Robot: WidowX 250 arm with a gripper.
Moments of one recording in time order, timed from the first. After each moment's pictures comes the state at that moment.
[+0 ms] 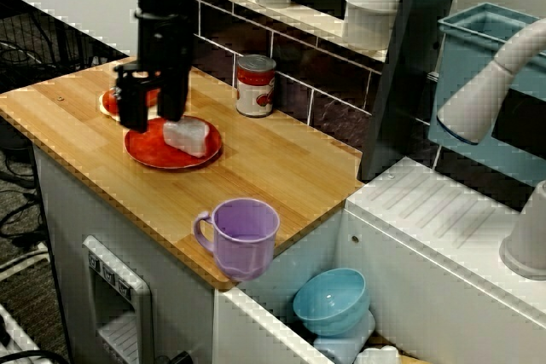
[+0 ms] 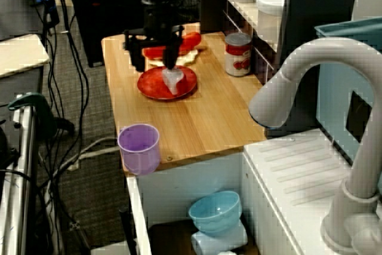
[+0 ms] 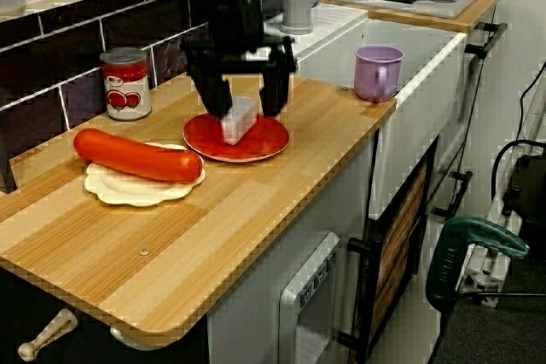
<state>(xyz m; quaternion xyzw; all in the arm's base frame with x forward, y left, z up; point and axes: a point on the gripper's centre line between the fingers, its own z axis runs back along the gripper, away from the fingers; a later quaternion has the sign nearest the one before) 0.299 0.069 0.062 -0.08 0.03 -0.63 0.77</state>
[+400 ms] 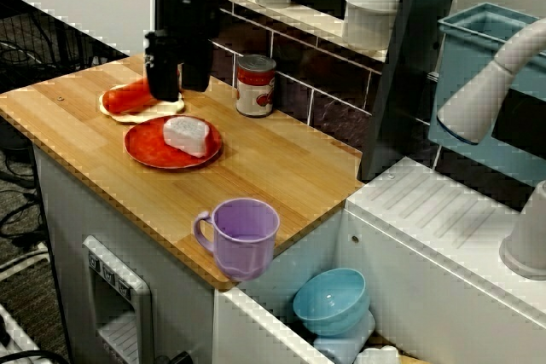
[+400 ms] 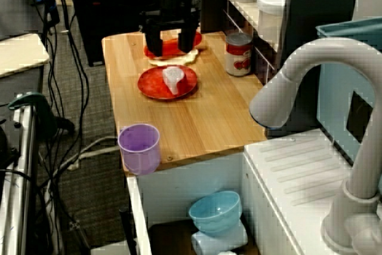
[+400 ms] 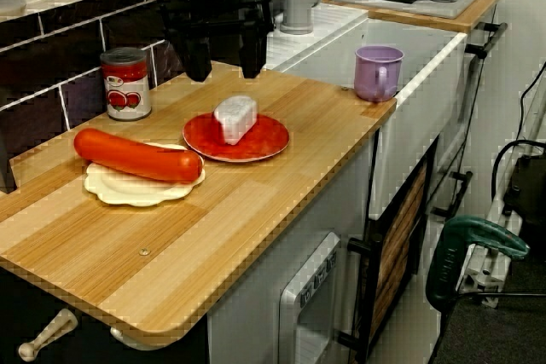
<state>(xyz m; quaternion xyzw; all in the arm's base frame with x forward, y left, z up) 0.324 0.063 0.088 -0.09 0.01 -0.61 0.79</state>
